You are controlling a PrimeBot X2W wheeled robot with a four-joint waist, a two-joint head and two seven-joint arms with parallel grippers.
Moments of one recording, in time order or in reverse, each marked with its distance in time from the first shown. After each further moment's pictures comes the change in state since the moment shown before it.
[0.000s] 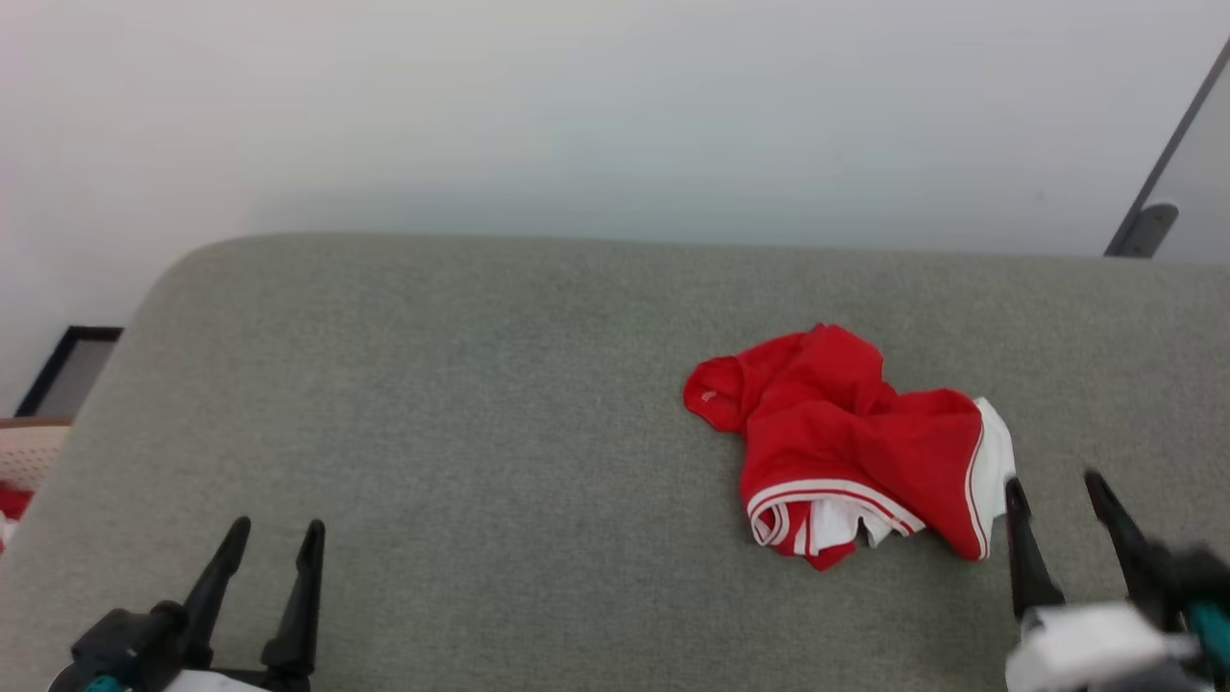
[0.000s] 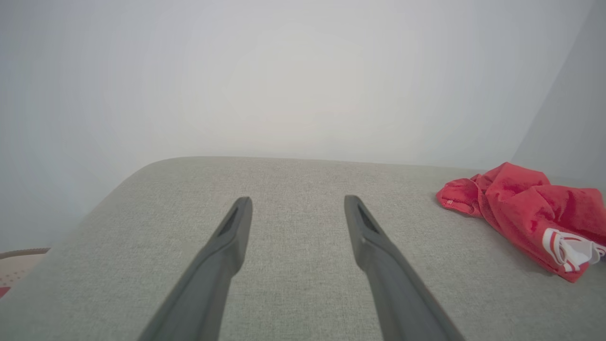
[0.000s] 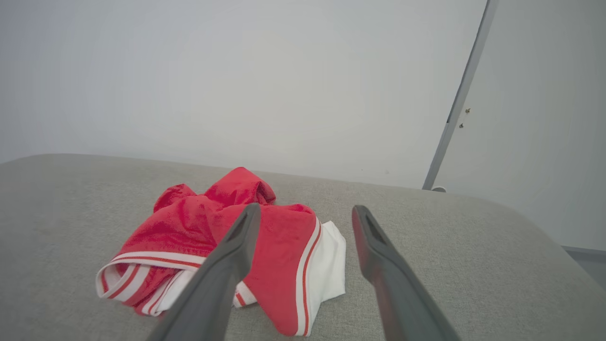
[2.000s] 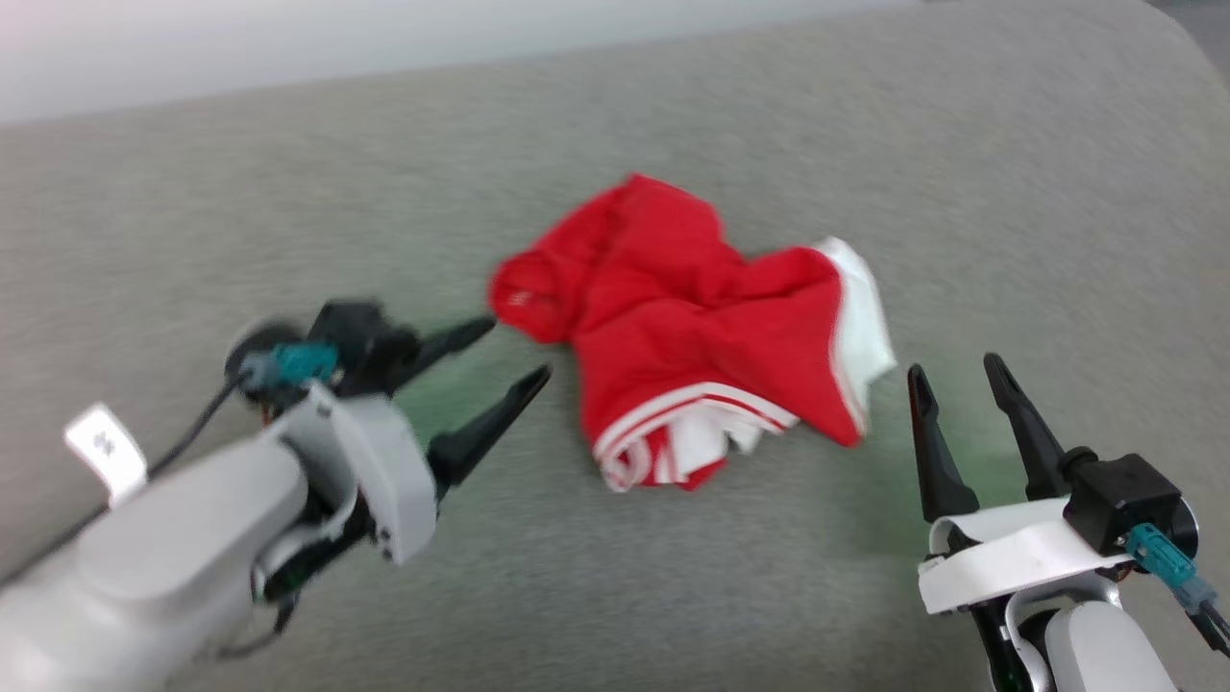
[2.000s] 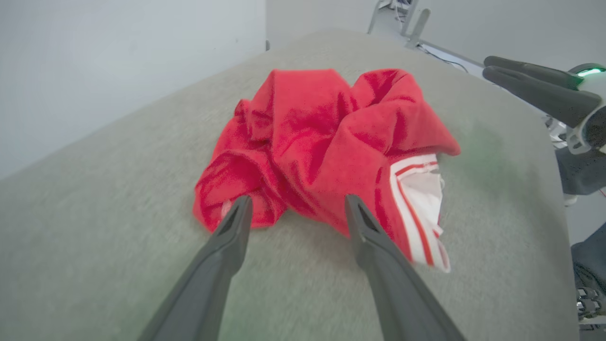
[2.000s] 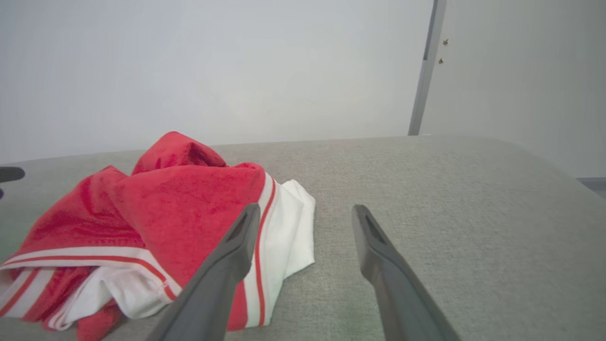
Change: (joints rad) left arm -1.007 0.388 -1.232 0.118 -0.590 -0.001 0.059; right arm -0.216 0.004 0.179 0.107 0.148 0.000 -0.114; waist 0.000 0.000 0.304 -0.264
